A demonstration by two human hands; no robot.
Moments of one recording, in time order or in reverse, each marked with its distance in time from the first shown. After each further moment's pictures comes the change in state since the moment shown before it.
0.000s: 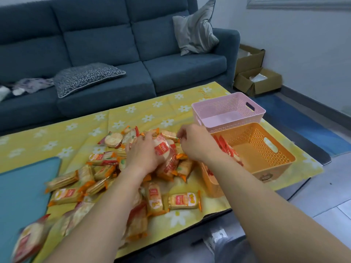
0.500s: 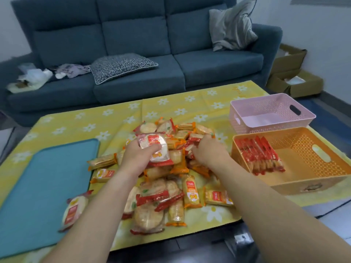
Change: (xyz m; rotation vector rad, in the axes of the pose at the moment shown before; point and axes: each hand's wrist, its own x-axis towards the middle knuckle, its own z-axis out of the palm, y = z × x) left_hand -0.040 -0.108 -0.045 -0.980 0.130 -0.330; right_hand 0.009 -0.051 0.081 -0.228 -0.177 0.280
